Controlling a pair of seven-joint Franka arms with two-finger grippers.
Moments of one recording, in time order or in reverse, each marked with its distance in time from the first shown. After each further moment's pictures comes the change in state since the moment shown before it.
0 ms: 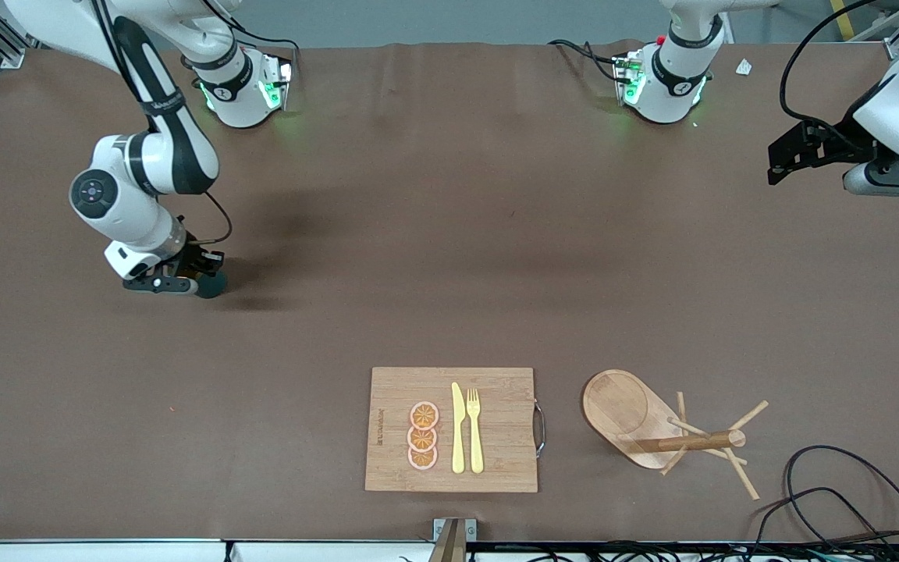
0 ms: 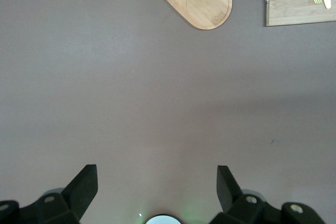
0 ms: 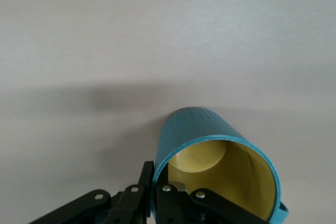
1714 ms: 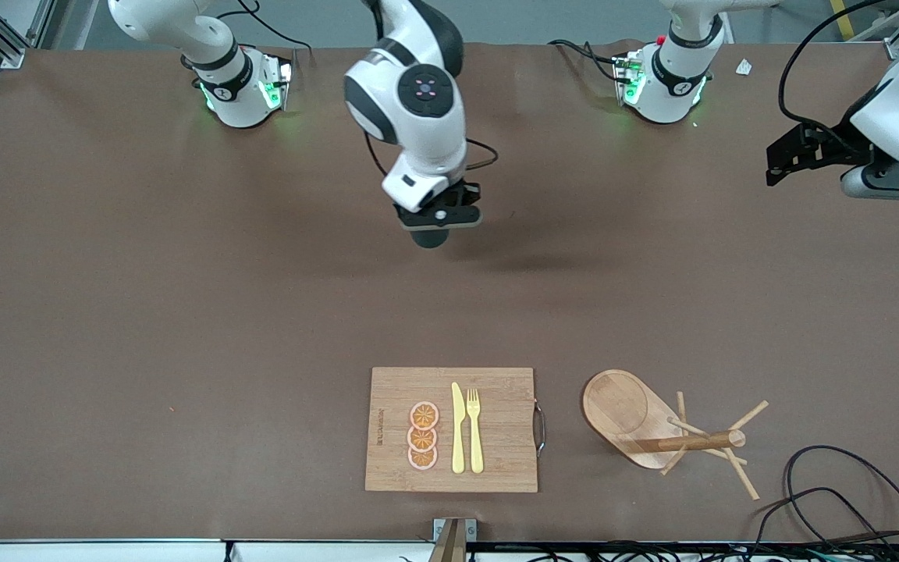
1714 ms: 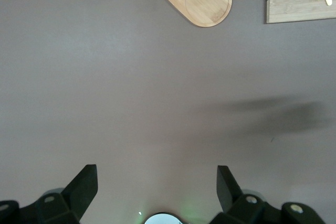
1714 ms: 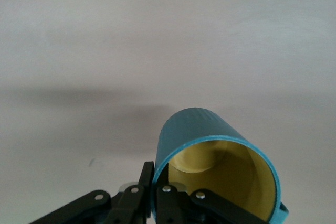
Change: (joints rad) left arm -0.008 0.008 0.000 -0.002 -0.001 -0.004 0.000; right arm 0.767 0.327 0.026 0.846 0.098 -0.477 0.612
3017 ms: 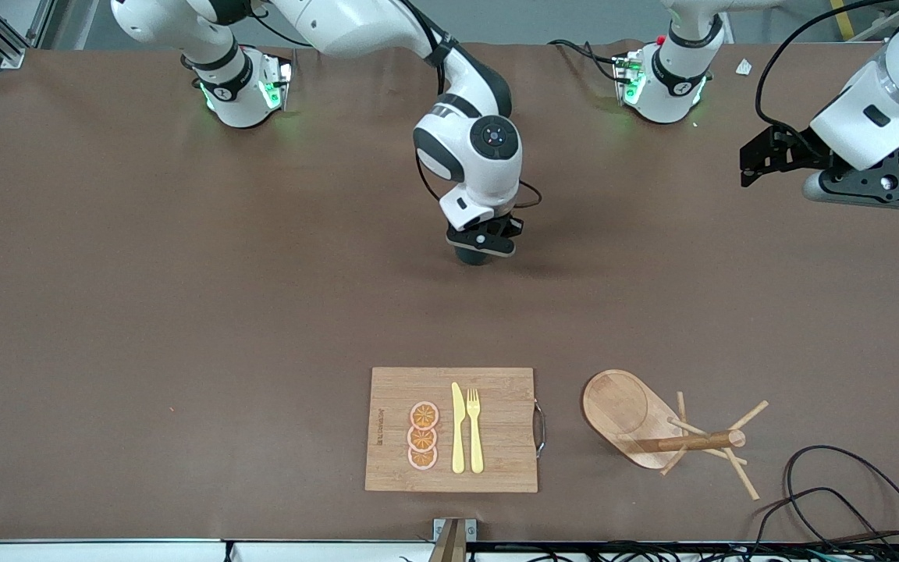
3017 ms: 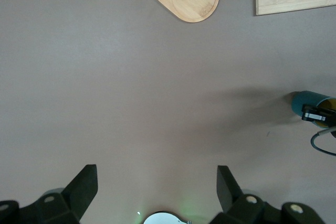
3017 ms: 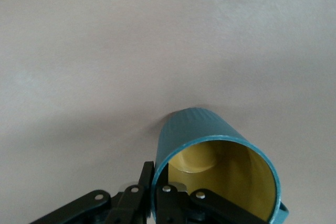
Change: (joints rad) left arm -0.026 0.014 -0.014 0.000 0.000 0.000 -0.001; right arm 0.072 0.288 -0.023 0.187 0.002 0.117 0.428
